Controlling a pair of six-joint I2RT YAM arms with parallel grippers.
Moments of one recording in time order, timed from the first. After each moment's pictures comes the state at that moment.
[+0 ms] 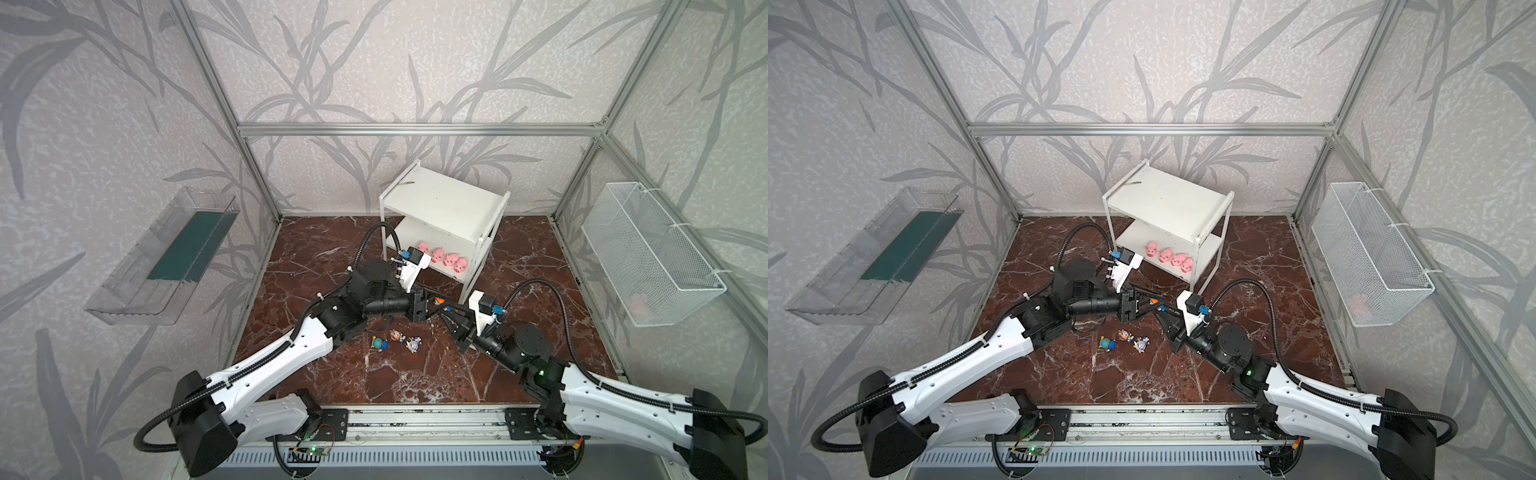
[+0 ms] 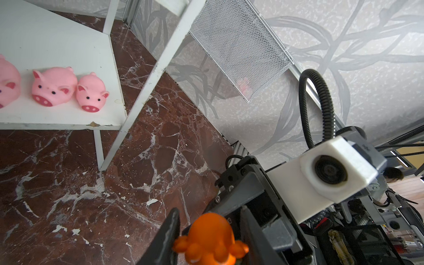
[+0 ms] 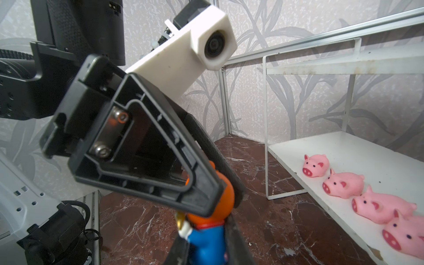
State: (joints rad) left arm -0.79 1.16 0.96 -0.10 0.52 -0.57; right arm 1.00 0.86 0.35 0.63 0.08 0.16
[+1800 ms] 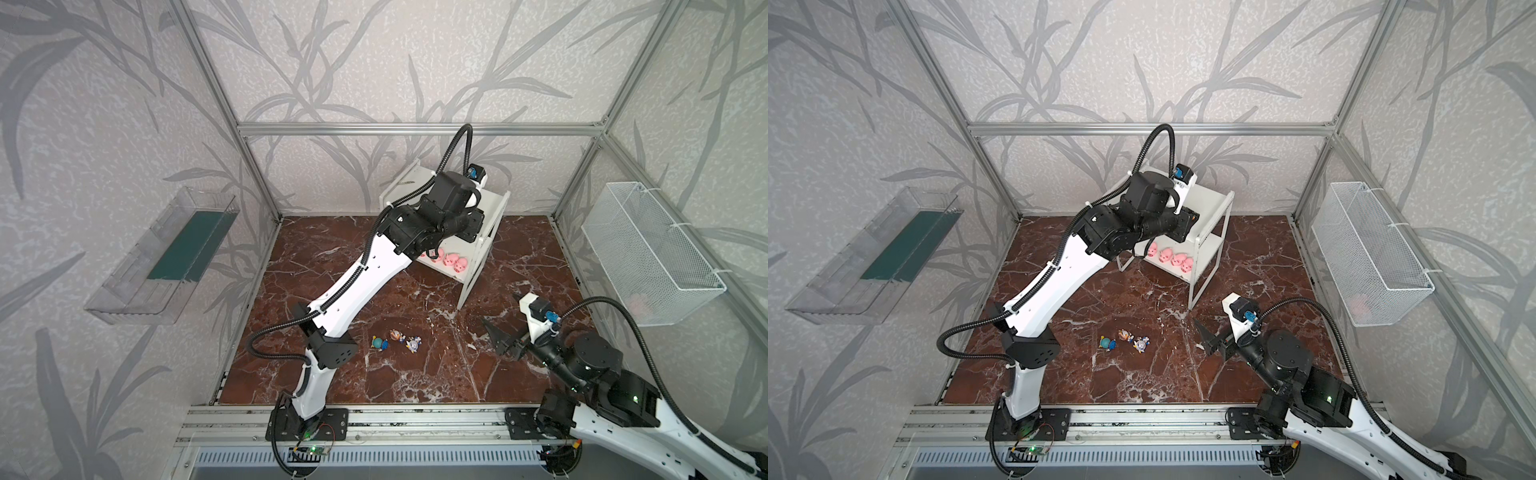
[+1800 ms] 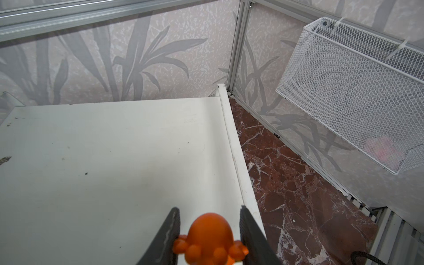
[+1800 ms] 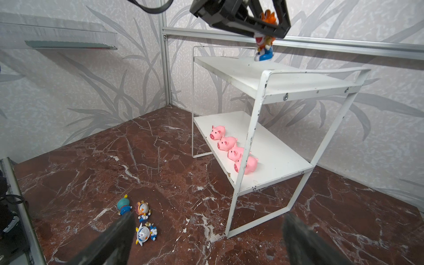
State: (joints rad) left arm -0.89 2.05 2.56 -0.99 -0.16 -0.15; right arm 1.00 0.36 0.65 -0.41 0.37 0.00
